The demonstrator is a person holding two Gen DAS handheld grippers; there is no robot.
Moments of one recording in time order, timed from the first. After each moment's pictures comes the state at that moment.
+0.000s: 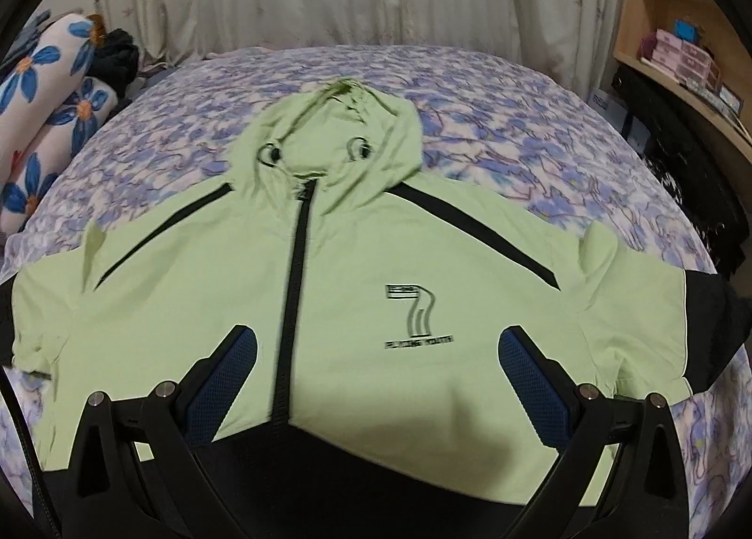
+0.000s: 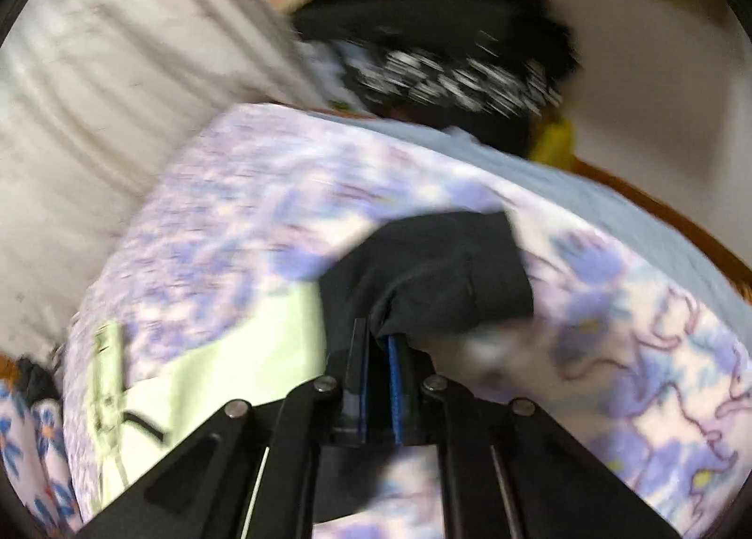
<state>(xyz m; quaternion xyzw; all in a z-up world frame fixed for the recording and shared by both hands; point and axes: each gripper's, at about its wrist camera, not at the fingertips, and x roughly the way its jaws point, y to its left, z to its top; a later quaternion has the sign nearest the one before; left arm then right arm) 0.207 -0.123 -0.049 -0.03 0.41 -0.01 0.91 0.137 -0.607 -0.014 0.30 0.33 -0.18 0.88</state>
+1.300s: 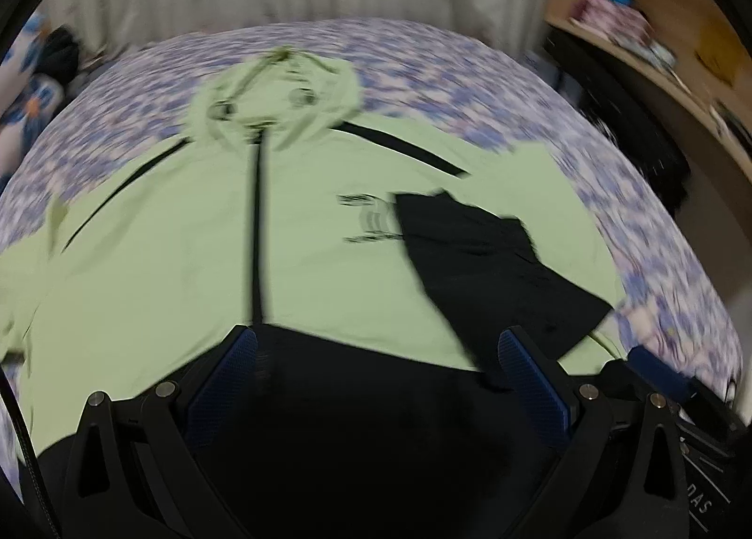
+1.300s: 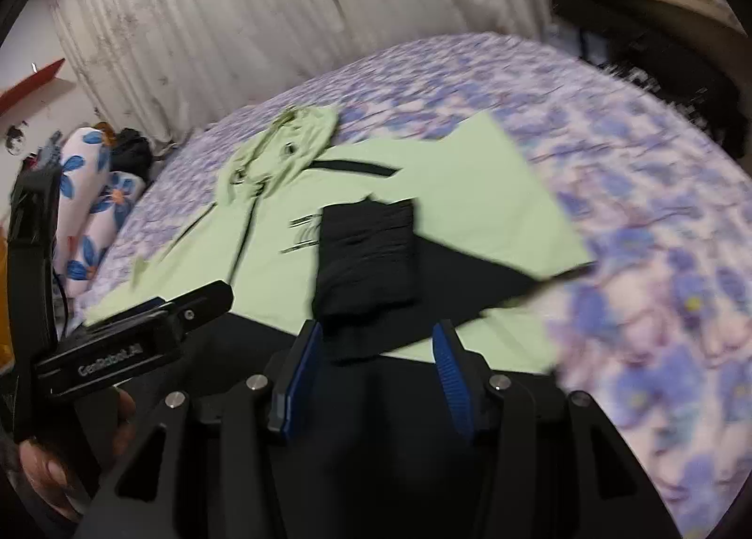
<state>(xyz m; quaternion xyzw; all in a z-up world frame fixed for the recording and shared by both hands) 0.149 -0.132 -0.073 0.00 0.45 -0.13 0.88 0.054 -0.314 -0.061 0.13 0.38 0.00 0.91</state>
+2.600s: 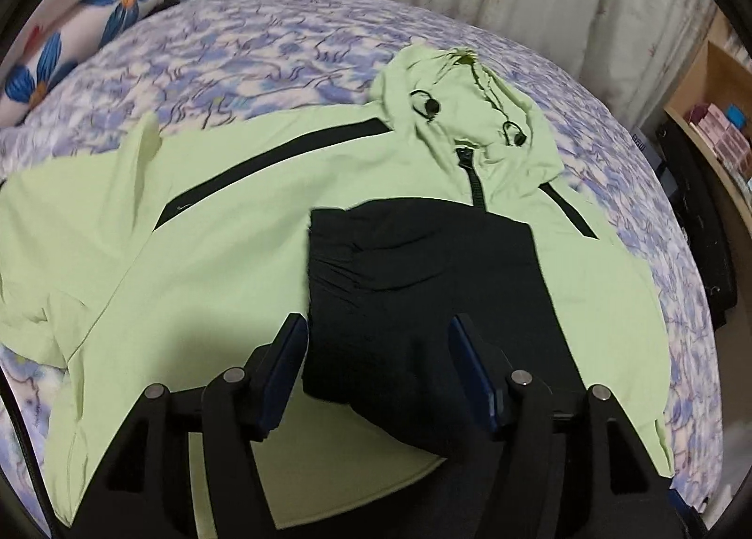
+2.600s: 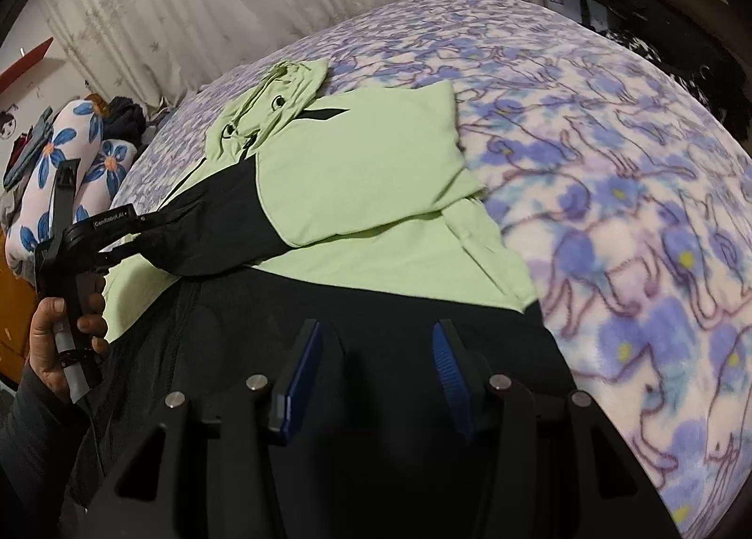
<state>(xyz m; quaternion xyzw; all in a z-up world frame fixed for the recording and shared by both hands) 0.218 0.050 -0.101 -0.15 0.47 -0.01 0.87 0.052 -0.311 -0.077 0.14 0.44 0.04 0.88</state>
